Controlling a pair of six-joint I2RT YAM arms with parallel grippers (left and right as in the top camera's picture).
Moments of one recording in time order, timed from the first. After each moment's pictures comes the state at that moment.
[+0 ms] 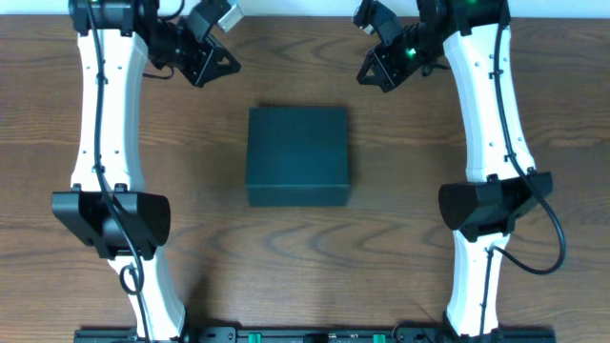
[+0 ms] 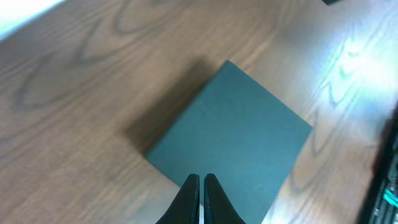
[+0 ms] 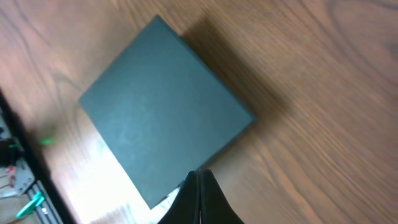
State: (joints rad) left arm -0.03 2.10 2.37 -1.53 0.70 0.72; right arm 0.21 2.28 2.64 -1.65 -0.50 -0.45
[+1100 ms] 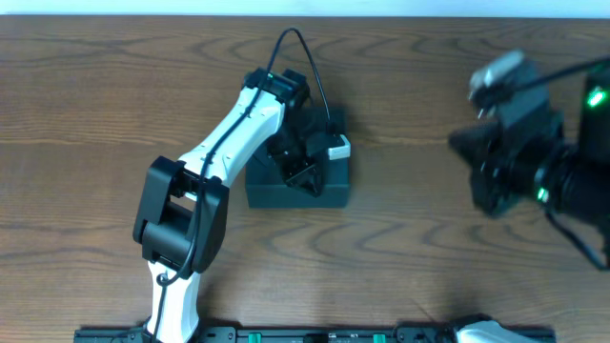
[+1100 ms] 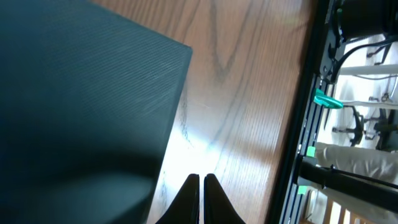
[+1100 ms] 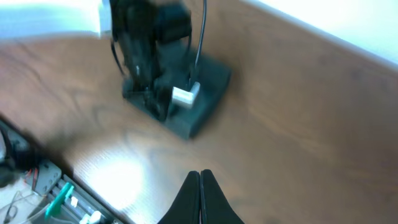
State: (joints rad) left arm -0.48 2.09 1.70 -1.38 0.66 0.79; right arm 0.27 1.35 2.19 -1.69 -0.25 -0.18
